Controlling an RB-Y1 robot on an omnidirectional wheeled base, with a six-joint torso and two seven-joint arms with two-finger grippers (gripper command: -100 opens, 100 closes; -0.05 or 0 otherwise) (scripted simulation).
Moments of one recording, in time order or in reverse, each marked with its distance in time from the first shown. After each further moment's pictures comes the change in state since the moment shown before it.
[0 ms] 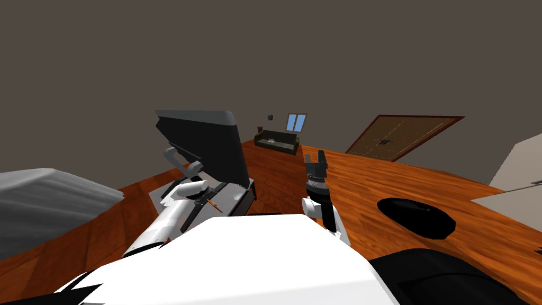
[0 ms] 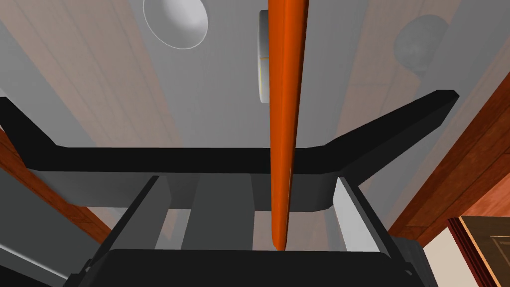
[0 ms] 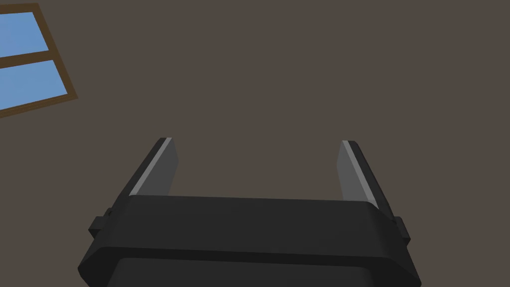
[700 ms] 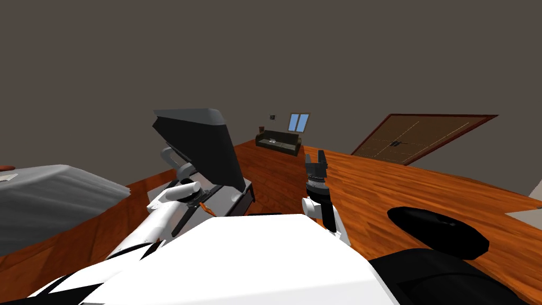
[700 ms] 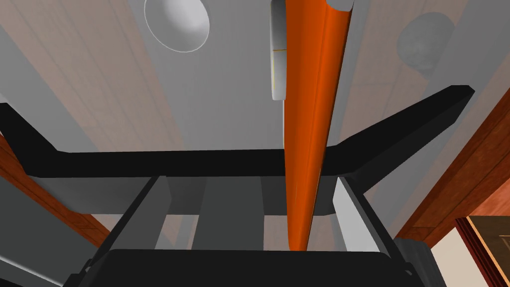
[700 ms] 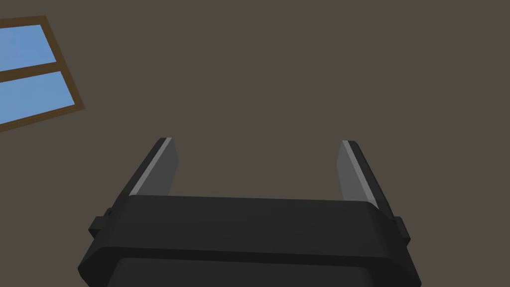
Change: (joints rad) left arm -0.009 0.078 0.034 0.153 0.097 -0.086 -0.157; right arm 0.000 0.000 0.000 0.000 0.000 0.000 0.000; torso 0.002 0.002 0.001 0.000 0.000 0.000
